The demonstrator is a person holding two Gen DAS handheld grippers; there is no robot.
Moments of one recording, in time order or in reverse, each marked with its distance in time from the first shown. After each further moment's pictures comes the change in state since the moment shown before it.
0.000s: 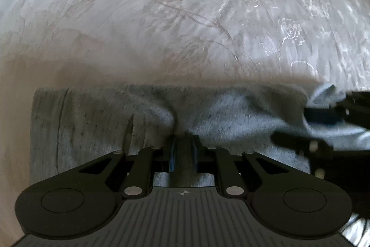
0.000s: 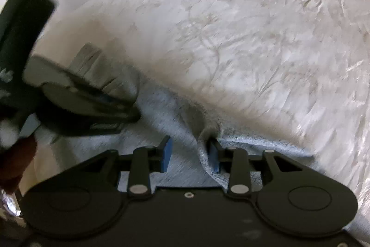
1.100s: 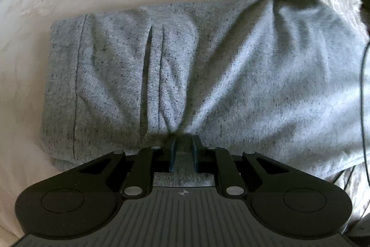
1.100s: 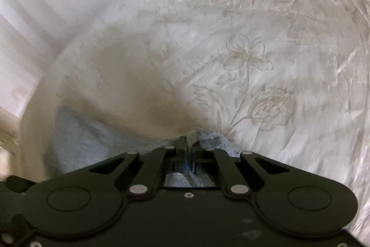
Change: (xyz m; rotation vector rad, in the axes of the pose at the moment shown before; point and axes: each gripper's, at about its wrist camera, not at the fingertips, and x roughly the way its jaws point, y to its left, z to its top) left arm -0.014 0.011 -0.062 0.056 0.111 0.006; right arm 0.025 -0.068 0.057 0.204 -0.003 0.048
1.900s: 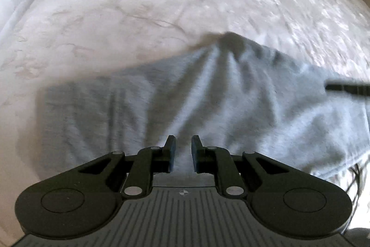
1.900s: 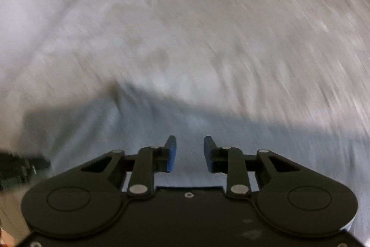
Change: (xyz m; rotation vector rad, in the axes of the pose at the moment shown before) left arm -0.047 -0.039 -0.003 0.104 -0.179 -0.050; right arm -0.117 -0.025 -0.140 0.335 -0.112 -0.338
